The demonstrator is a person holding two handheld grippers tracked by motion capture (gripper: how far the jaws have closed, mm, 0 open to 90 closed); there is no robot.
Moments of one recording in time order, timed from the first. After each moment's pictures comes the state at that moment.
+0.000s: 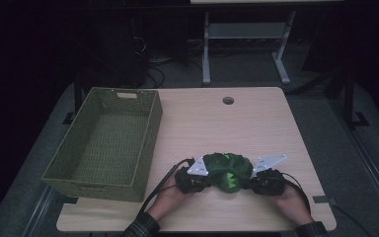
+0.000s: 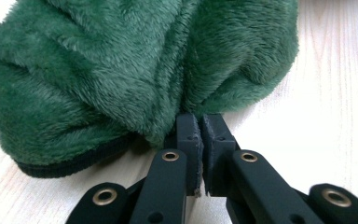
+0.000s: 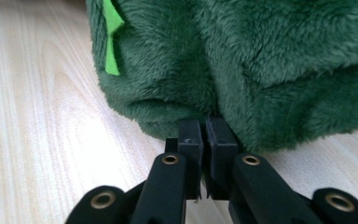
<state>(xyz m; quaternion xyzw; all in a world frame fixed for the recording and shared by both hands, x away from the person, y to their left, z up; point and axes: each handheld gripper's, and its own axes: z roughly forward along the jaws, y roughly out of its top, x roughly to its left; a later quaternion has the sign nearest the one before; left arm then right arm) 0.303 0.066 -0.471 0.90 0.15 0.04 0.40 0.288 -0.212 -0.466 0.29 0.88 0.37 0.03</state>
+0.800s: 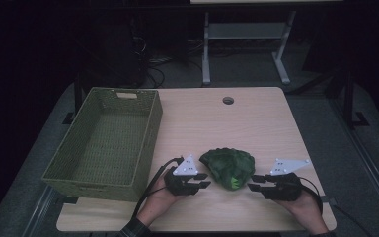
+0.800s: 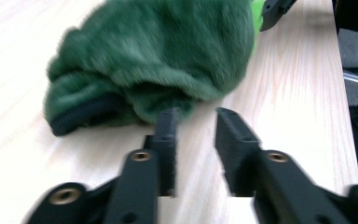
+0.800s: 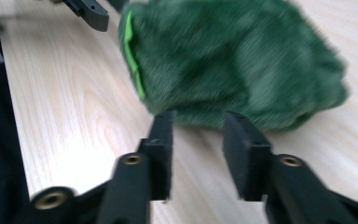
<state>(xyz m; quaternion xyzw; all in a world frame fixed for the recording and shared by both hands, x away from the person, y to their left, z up) 0.287 0.088 -0.432 0.88 0.16 0.06 0.45 0.262 -0.239 -0.436 0.30 0.85 0.42 0.08</state>
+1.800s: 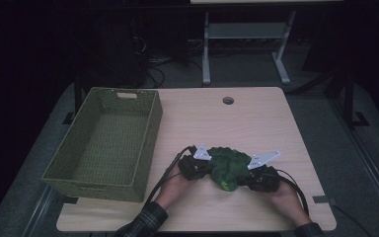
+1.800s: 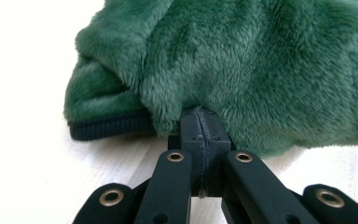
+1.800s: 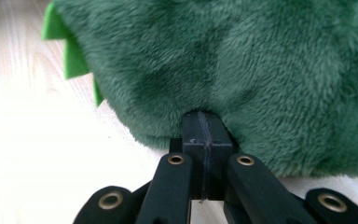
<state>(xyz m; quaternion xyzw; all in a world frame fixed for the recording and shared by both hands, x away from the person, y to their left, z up) 0.337 0.055 -0.461 0.90 0.21 0.07 0.37 0.297 -0.200 -0.463 0.29 0.88 0.37 0.04</state>
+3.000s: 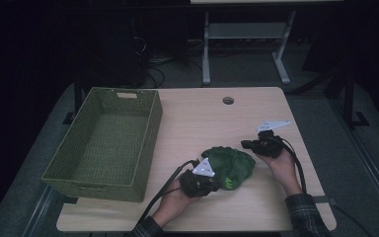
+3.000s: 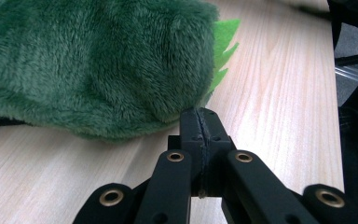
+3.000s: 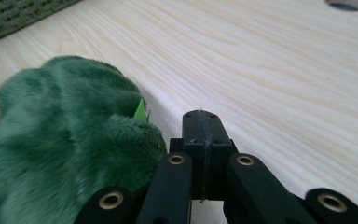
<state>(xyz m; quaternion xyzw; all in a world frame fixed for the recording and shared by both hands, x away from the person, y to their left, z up) 0.286 0.048 -0.448 0.90 0.17 0.00 0.41 0.384 -0.223 -0.443 0.38 0.82 0.41 0.10</state>
